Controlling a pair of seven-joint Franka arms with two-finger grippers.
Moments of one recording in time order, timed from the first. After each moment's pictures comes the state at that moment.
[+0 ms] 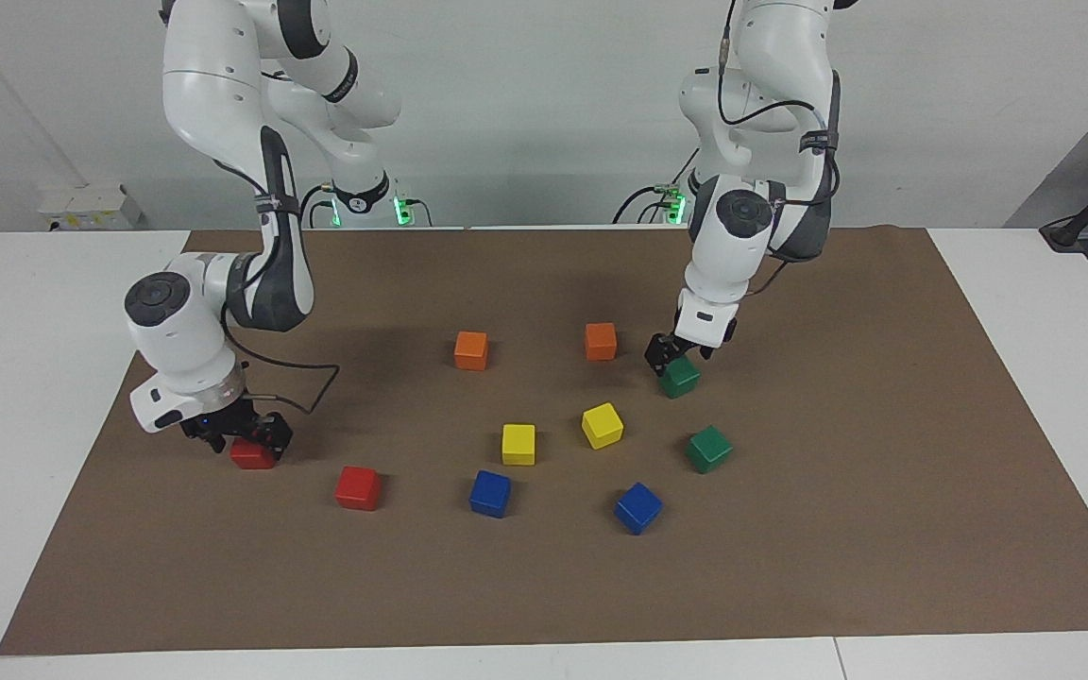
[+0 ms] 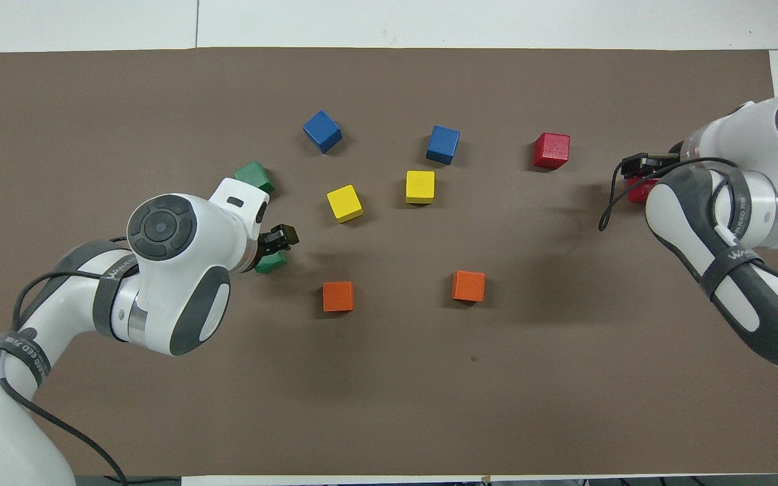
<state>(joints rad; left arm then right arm) -0.31 0.13 -0.10 -2.17 -0.01 2.34 -0.71 -0.07 0.40 -0.02 -1.78 -0.06 2.25 0.12</state>
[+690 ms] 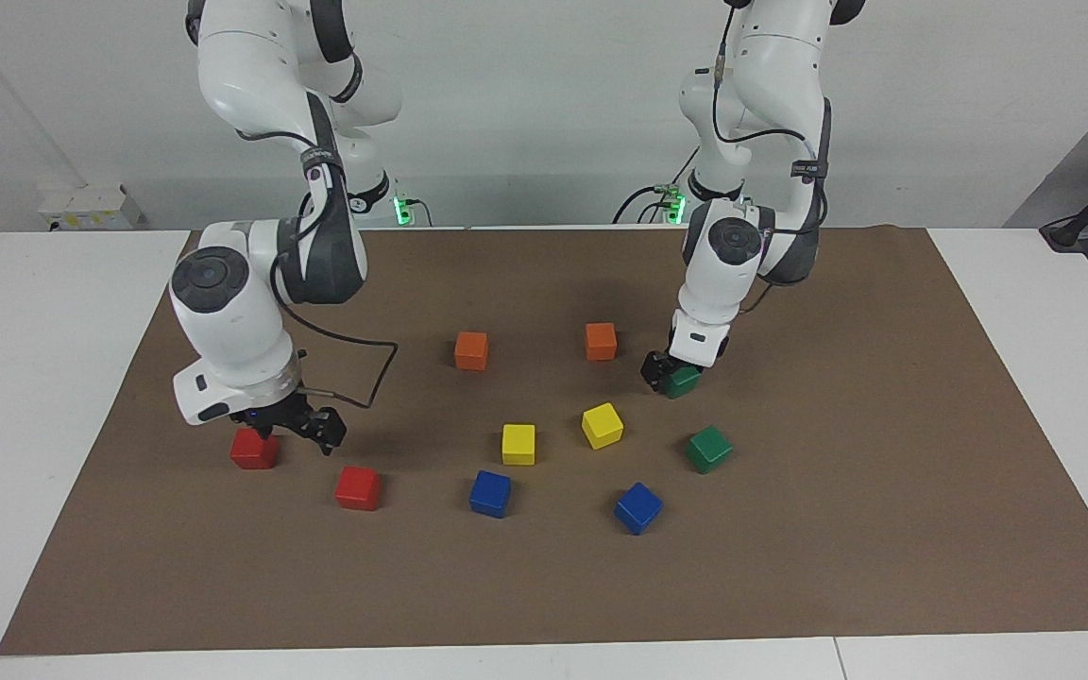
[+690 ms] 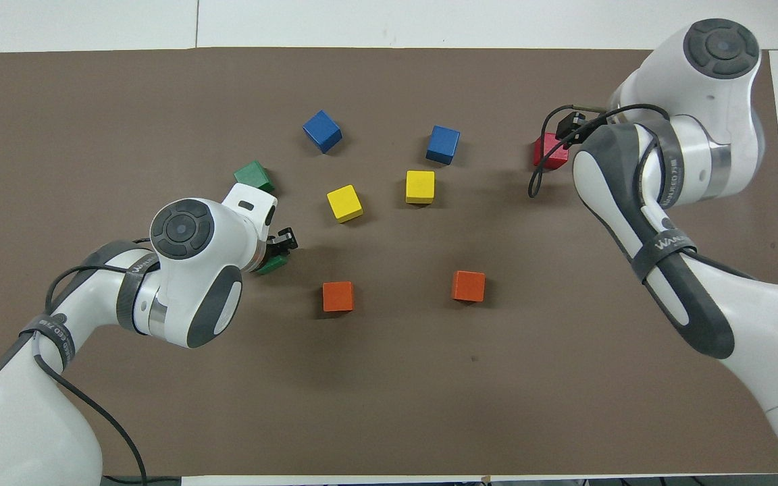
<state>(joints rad) -0.31 0.21 -0.10 -2.18 0.04 2.40 -0.71 0.14 0.51 -0.02 -1.51 -0.08 2.05 0.47</state>
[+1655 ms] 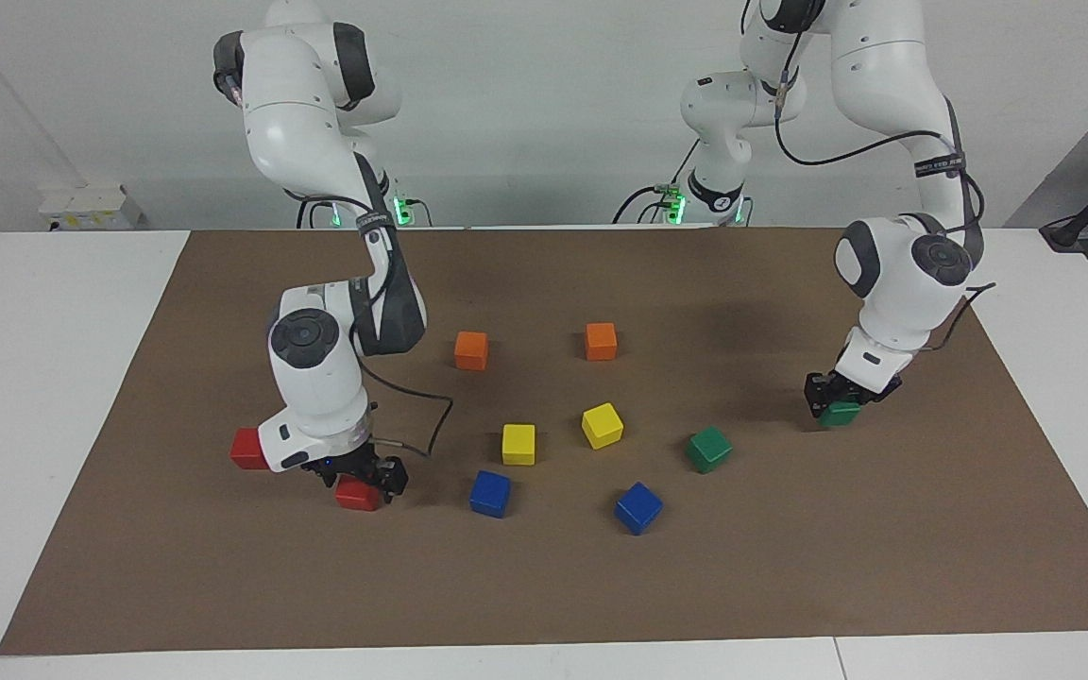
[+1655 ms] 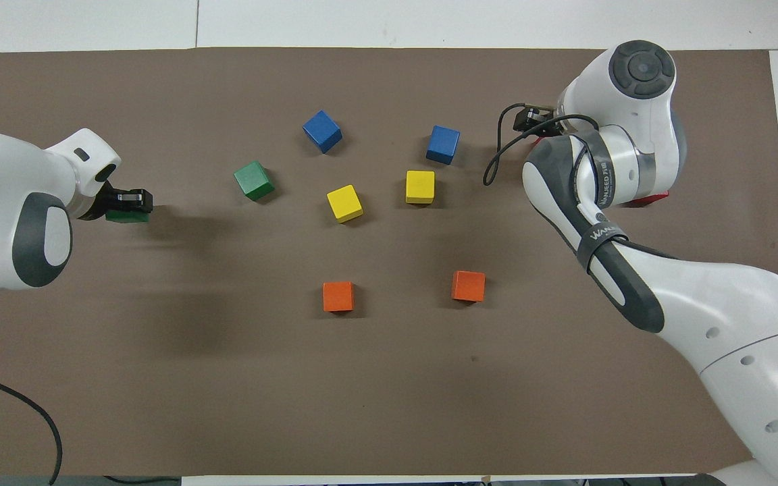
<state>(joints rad) 0.08 0.30 -0.07 -1.99 0.04 2.37 0.02 0.18 0.63 -0.02 -1.48 -0.08 2.22 0.50</state>
